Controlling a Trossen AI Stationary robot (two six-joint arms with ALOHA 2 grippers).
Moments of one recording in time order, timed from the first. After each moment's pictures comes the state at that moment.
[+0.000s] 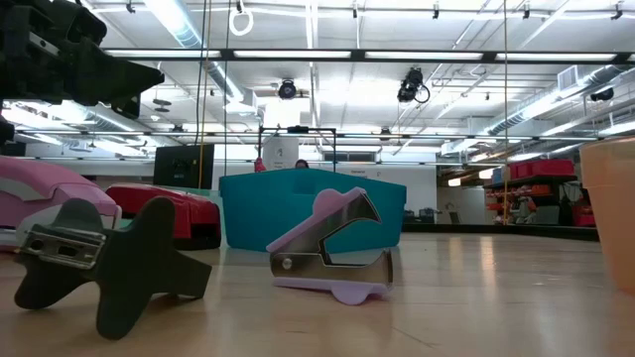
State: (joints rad) left arm 0.02 0.01 0.01 0.05 0.00 0.01; right arm 0.92 1.69 1.16 -0.85 -0.03 0.12
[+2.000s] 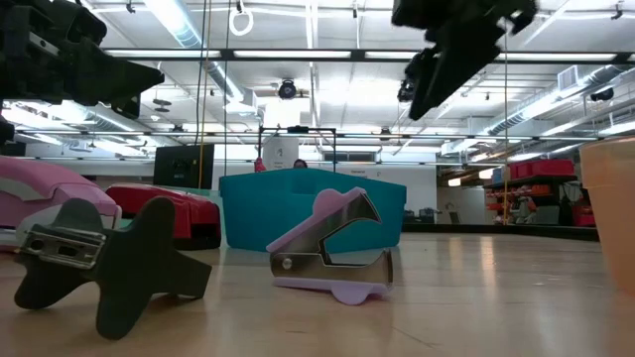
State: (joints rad) left arm 0.02 0.01 0.01 0.05 0.00 0.01; right arm 0.12 1.48 1.16 -0.75 0.04 -0.01
